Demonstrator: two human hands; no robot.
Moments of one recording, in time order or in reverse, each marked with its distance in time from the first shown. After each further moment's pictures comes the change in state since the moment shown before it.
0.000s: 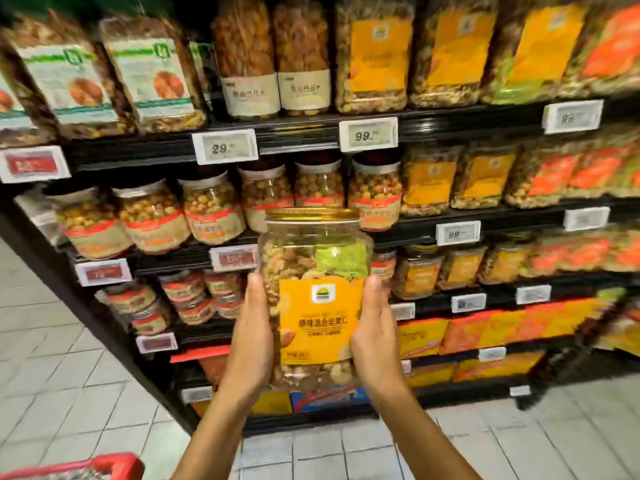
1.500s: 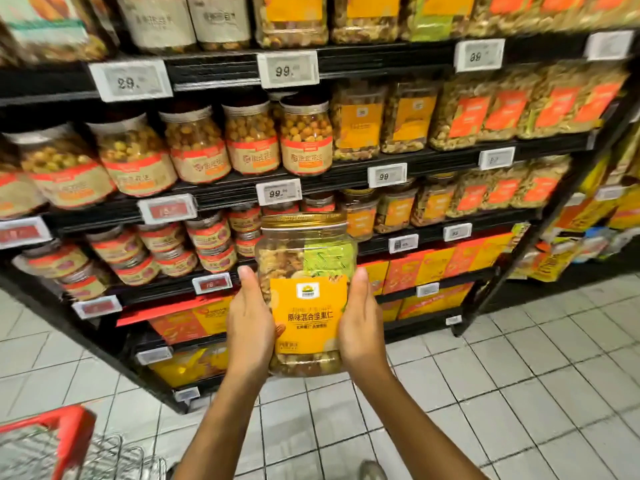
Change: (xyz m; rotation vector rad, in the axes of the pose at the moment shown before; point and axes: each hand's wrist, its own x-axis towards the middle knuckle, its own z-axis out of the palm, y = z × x) left_hand -0.062 -0.060 0.046 0.221 0.076 -0.196; right_hand -0.048 0.053 -0.074 -0.112 0.168 0.089
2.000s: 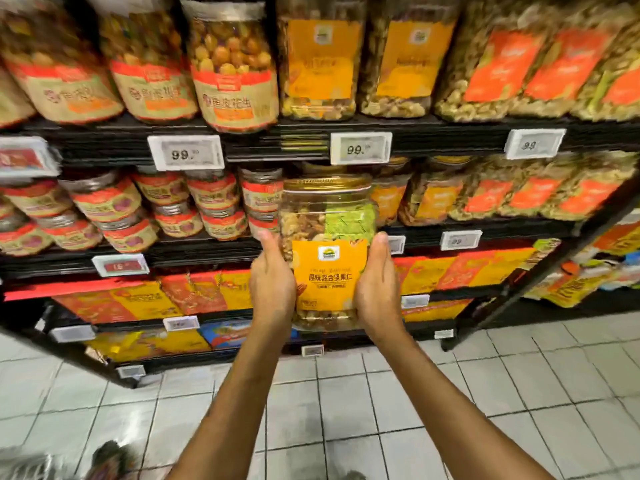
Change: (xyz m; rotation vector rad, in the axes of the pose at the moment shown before) left_hand 0.087 -0.044 0.205 -0.080 0.177 -0.172; right_hand 0.189 0.070 -0.099 -0.048 -0.017 -0.032
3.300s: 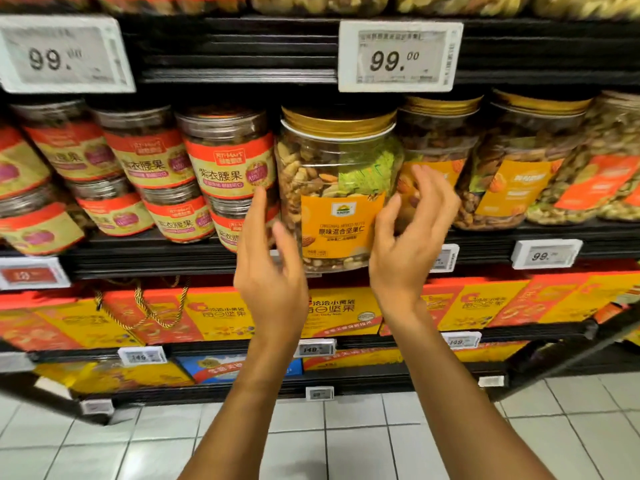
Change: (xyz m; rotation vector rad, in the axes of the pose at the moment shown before) left_hand 0.116 -0.094 0.073 0.089 0.358 1.093; right_hand 0.147 0.091 0.033 -0.182 0.441 -0.949
